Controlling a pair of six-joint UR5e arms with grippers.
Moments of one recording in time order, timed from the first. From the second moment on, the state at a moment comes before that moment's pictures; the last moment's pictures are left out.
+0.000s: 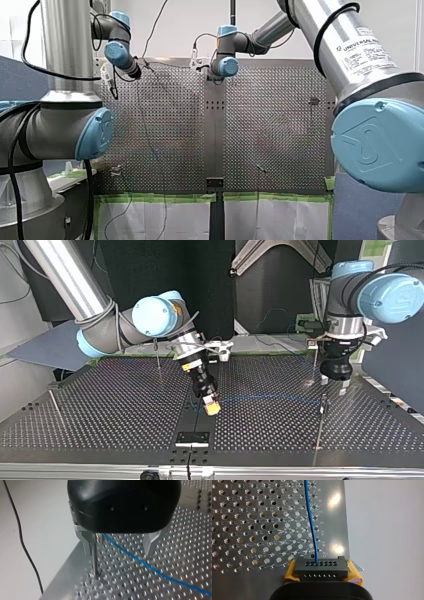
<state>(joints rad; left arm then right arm) 0.10 -1.43 -1.83 -3.05 -1.53 -1.97 2.32 -1.04 1.11 -0.29 1.50 1.60</state>
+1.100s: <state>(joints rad) 0.08 -1.36 -1.82 -3.07 -1.46 -1.75 2.31 -1.04 1.12 -0.28 1.54 1.60</state>
